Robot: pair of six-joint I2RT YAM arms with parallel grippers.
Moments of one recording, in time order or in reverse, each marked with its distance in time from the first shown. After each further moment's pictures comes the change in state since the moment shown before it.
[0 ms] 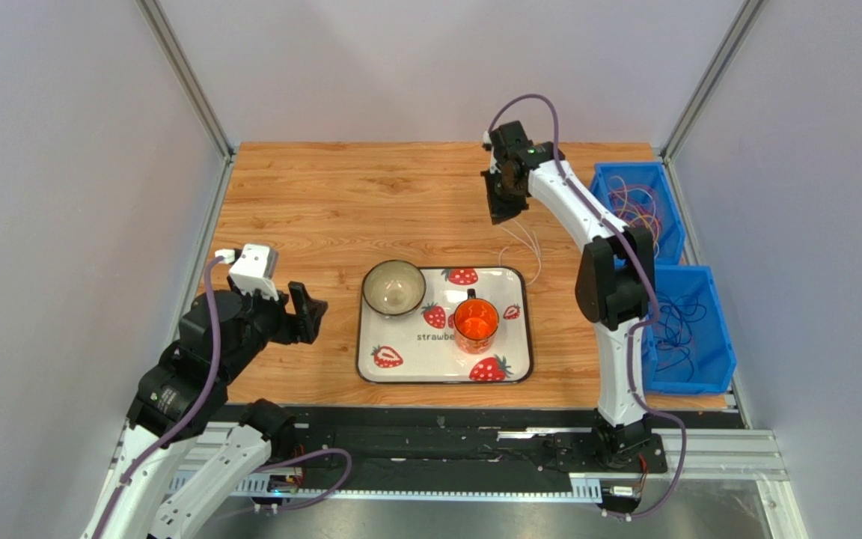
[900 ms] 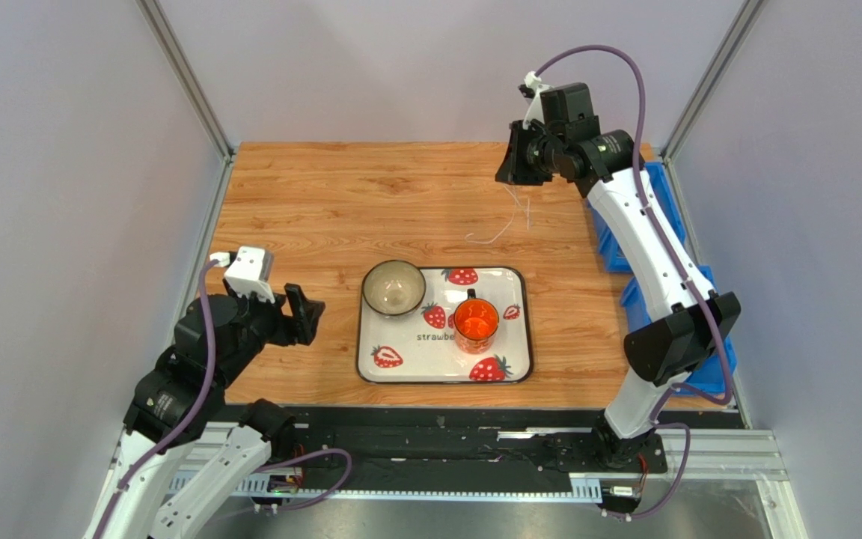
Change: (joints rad) left arm 0.000 -0.020 0.000 -0.002 -0.010 -0.001; right arm 0.000 -0.439 0.002 0.015 -0.167 0.137
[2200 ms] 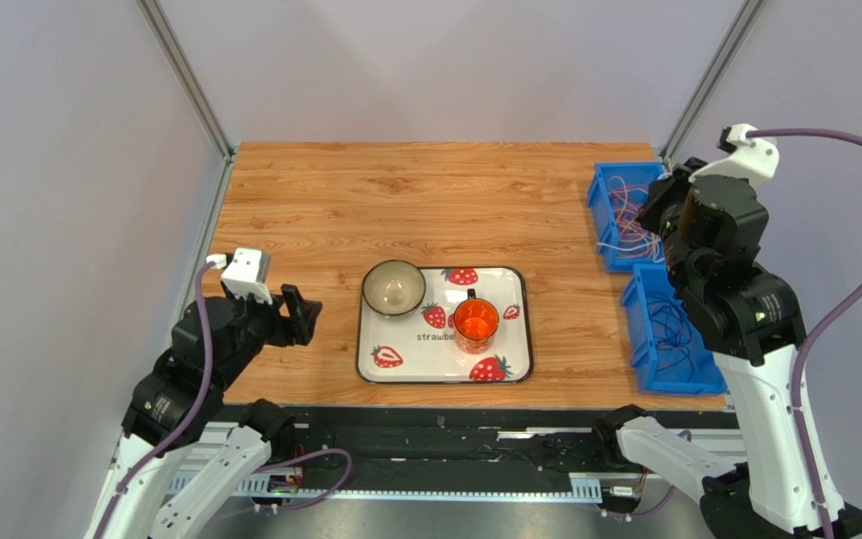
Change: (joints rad) left arm 0.000 -0.016 0.000 -0.004 -0.013 -0.005; right arm -0.018 -0.769 -0.417 0.115 0.732 0.095
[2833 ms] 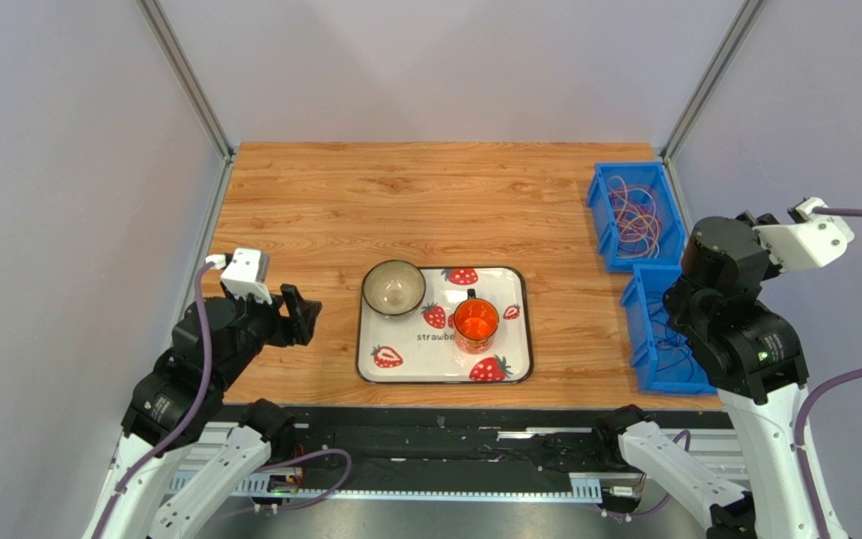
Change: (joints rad) left arm -0.013 0.000 0.000 -0.003 -0.018 -0.011; right arm 0.000 -0.158 -0.185 -0.006 0.621 0.190
